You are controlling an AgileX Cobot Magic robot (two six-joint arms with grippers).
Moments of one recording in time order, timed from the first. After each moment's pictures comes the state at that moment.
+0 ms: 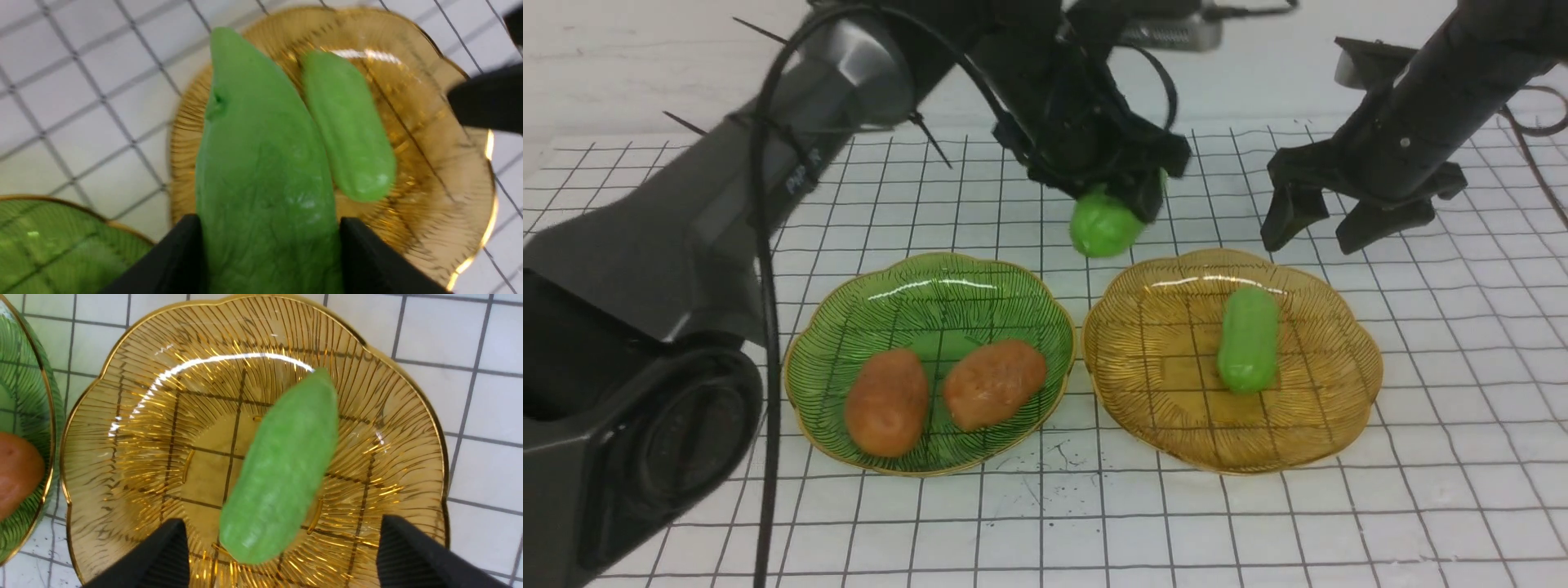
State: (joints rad) right arm 0.14 1.98 -1.81 0.28 1.24 -0.09; left arm -0.53 2.24 -2.33 -0.22 1.24 0.05
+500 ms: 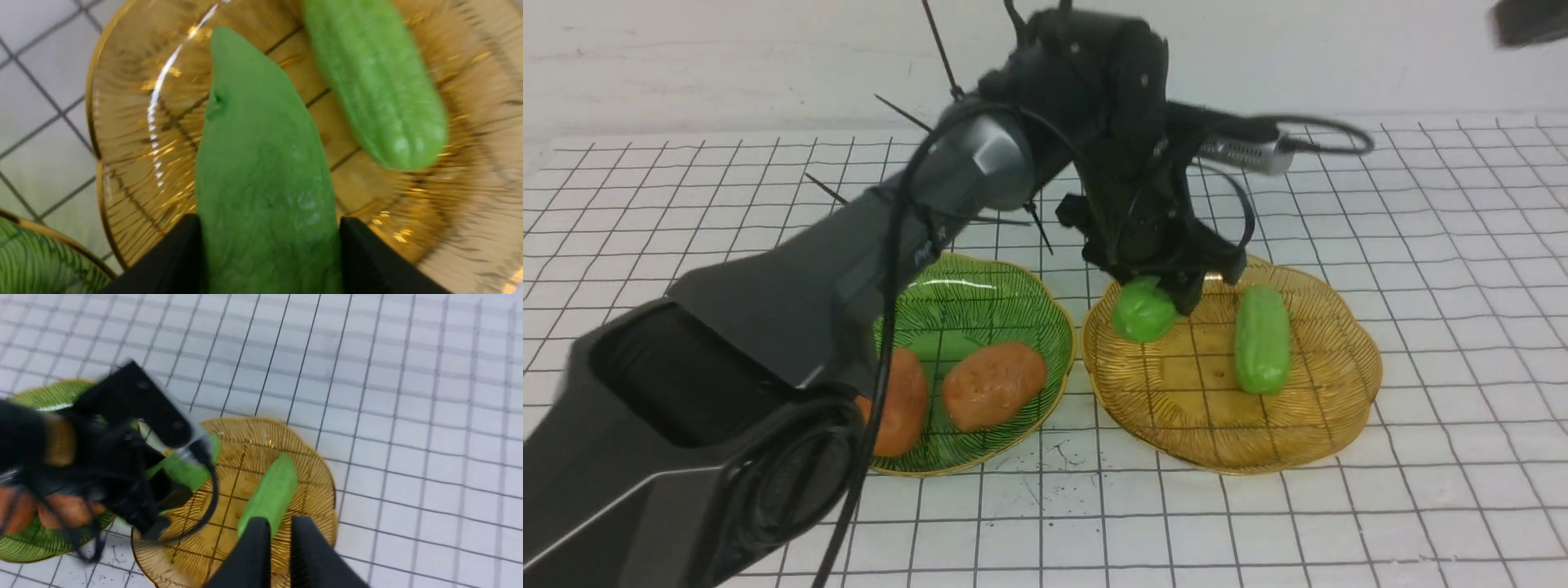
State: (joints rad) right arm 0.14 1.32 -1.68 0.12 1.26 -0.07; left arm -0.63 2.37 -2.33 -0.09 1.24 -0.04
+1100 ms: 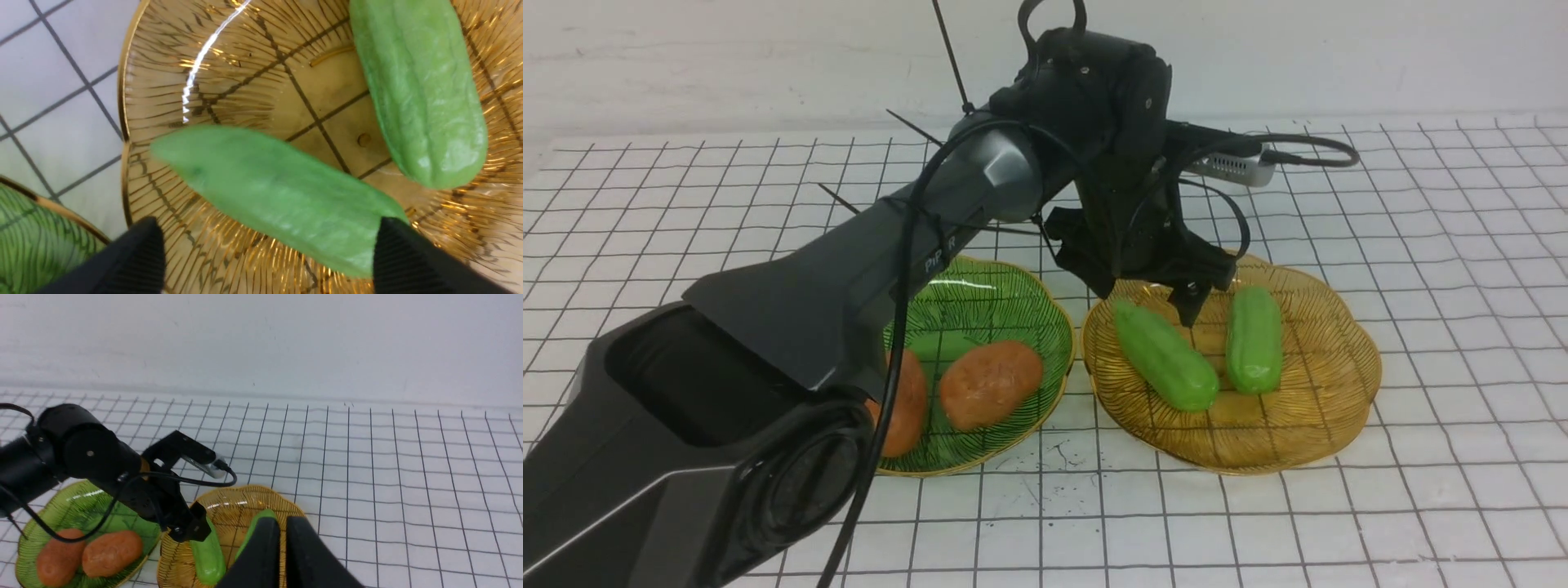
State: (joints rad) right arm 0.14 0.79 -1.55 0.06 1.28 0.03; left arm -0.63 2.36 -2.33 -0.04 1.24 -0.11
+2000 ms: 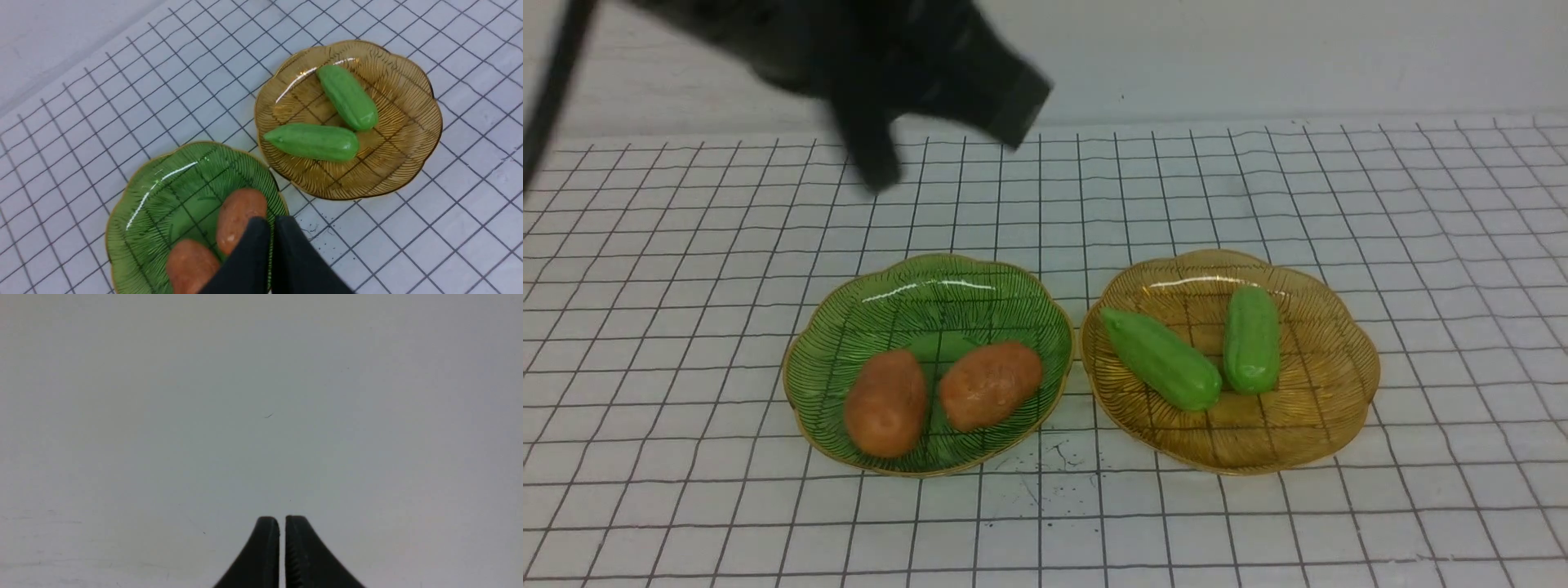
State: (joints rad) right arm 0.14 -0.02 -0.53 0.05 0.37 0.04; left arm -0.88 1.25 -1.62 0.36 1.17 -0.20
